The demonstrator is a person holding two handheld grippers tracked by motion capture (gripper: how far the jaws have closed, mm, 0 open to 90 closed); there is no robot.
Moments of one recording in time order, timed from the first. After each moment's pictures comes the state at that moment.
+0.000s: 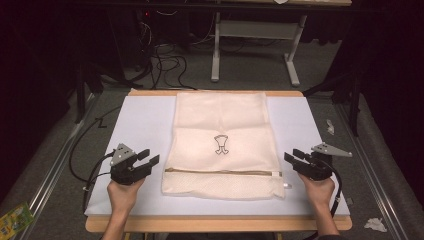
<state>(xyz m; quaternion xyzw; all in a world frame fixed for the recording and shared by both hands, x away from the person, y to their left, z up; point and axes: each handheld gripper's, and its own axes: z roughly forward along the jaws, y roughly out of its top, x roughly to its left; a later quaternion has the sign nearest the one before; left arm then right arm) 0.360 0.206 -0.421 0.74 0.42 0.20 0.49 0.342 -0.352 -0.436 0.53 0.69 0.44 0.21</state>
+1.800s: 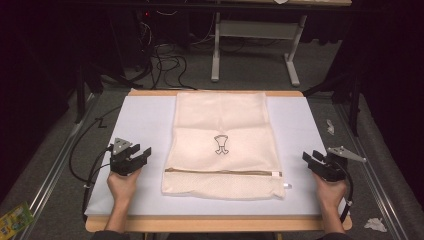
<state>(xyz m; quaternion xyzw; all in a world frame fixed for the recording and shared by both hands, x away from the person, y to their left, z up) 0.402 0.222 -0.455 0.72 0.49 0.23 0.43 0.345 -0.395 -0.460 0.60 0.64 0.40 0.27</state>
